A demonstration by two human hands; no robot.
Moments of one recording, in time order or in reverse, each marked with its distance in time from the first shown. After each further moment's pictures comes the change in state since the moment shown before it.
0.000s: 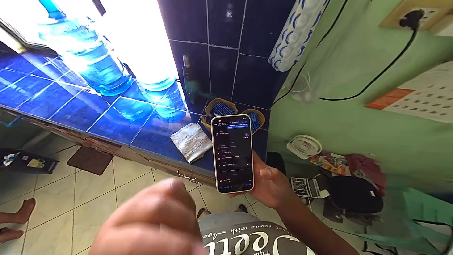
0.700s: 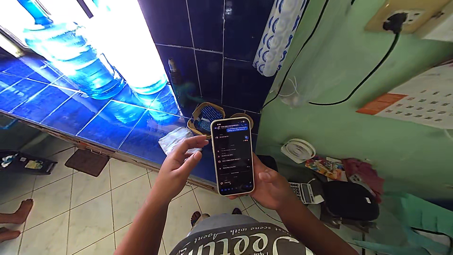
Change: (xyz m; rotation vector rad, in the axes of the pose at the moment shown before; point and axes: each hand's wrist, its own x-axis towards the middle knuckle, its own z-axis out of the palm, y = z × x) left_hand 0.039 -0.120 0.060 0.028 0.170 -0.670; right_hand -0.032 -0.054 -0.039 -0.003 -0.043 -0.004
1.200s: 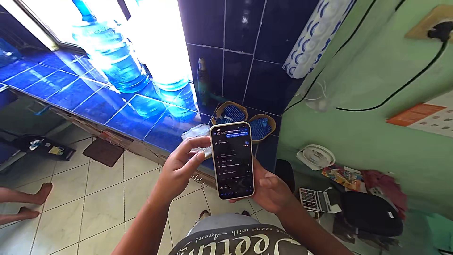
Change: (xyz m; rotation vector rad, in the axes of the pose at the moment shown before) left_hand -0.052 0.002 -0.077 -0.041 0.058 0.055; right_hand 0.048 0.069 0.040 -0.011 -0.081 0.039
